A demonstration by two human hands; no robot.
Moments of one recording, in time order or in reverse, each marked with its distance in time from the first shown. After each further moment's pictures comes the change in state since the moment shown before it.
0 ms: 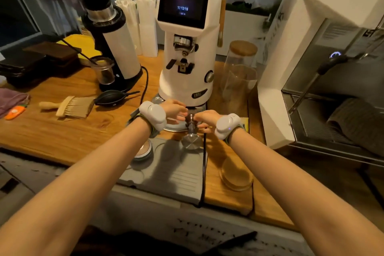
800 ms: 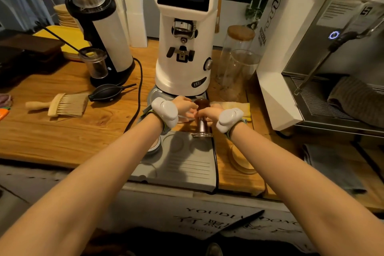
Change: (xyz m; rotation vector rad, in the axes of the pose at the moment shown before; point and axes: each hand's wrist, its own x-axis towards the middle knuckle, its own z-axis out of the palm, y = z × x) left_hand 0.009 -0.018 0.005 0.004 -0.120 0.013; right_hand 0.001 0.015 0.019 -0.091 0.203 -0.064
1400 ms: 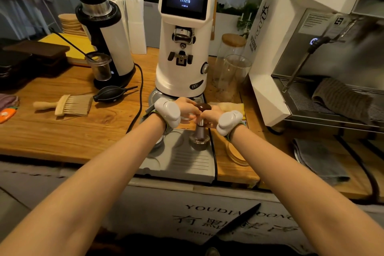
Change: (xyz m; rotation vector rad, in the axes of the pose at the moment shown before) left_hand -0.045 -0.004 0.005 0.107 -0.047 0.088; right_hand -0.040 0.005 0.002 -0.057 -0.009 -0.112
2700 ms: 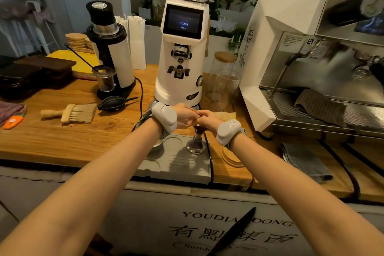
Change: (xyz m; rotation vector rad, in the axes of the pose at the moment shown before) left_hand -0.049 0.009 -0.001 0.198 0.002 0.087; right_hand -0.043 -0.004 0.002 0.081 -0.048 -0.210
